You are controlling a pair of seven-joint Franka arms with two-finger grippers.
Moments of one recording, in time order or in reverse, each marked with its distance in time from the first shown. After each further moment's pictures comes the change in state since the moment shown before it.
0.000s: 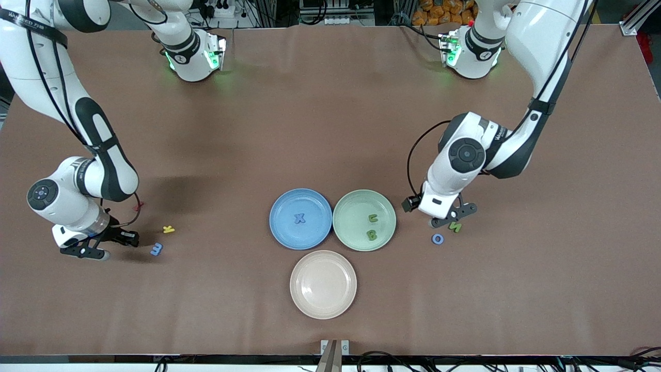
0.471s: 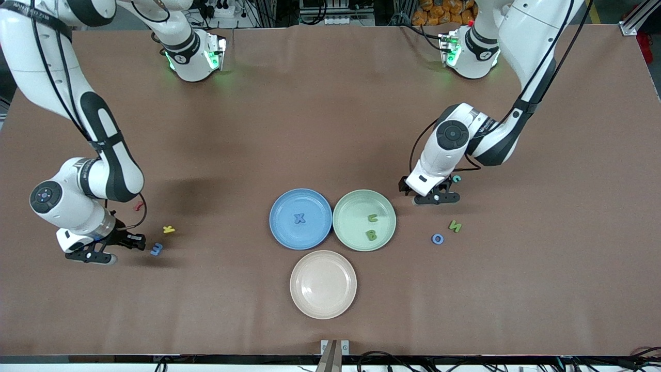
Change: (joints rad) left arm 0.006 -0.027 -0.004 -0.243 0.150 0.243 0.149; right arm 0.065 -0.043 0.007 0.034 0.009 -0.079 0.039
